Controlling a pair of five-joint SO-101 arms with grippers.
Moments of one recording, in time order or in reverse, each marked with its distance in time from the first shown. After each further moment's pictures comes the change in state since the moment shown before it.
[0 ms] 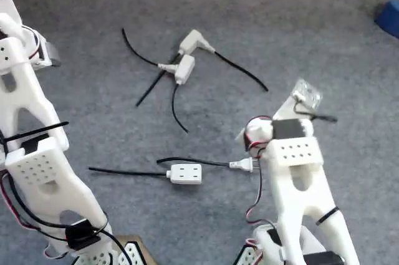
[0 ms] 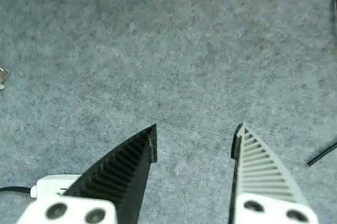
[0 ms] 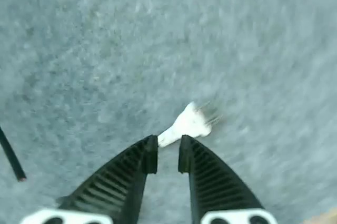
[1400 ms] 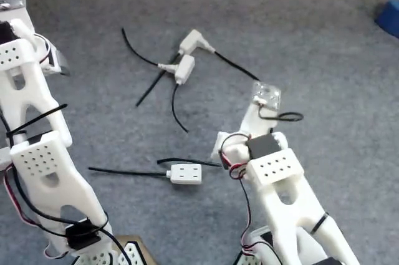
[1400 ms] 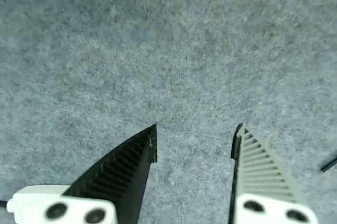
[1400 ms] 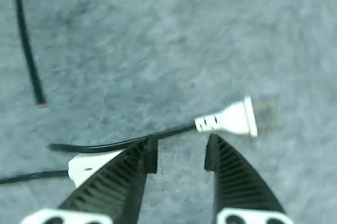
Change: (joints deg) left arm 0.7 8.0 -0.4 -2.6 0.0; right arm -10.9 -4.1 7.9 -7.7 7.8
